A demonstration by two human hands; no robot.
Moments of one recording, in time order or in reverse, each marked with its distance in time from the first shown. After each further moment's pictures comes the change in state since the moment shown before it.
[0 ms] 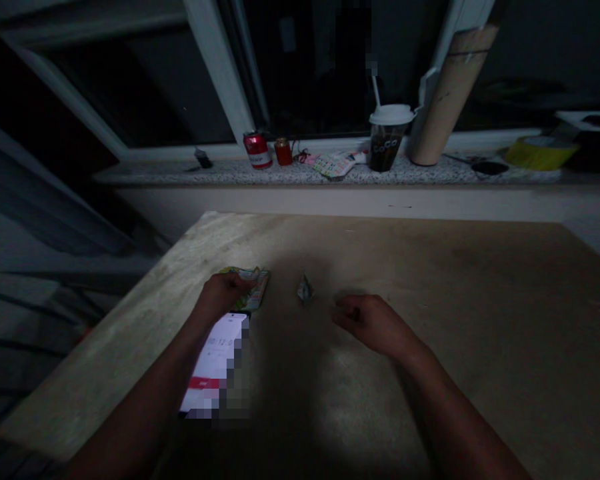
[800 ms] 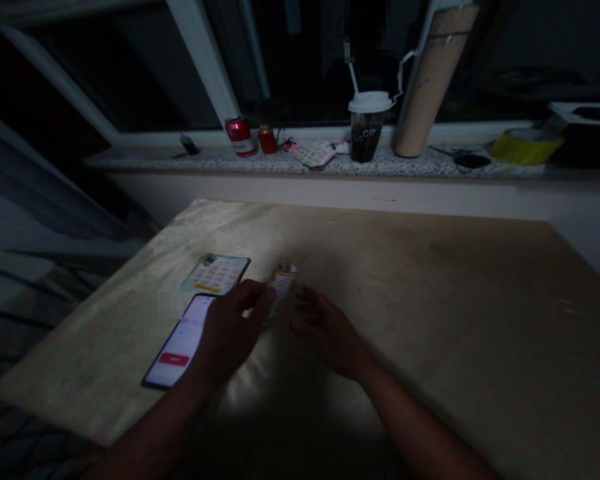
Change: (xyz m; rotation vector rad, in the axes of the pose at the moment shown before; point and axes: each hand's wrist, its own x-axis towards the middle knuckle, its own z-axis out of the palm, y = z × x) left_hand -0.129 0.132 0.013 -0.554 0.182 0.305; right_hand -0.032 -0.001 0.026 0.743 0.112 0.014
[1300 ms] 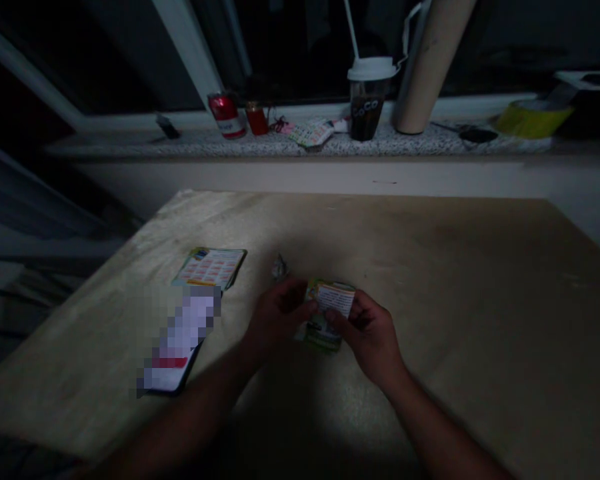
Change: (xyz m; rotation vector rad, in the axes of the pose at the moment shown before) left_hand -0.003 -0.036 0.060 -0.733 -0.341 -0.235; right_hand -0.028 0.012 -0.005 0.283 0.313 0.023
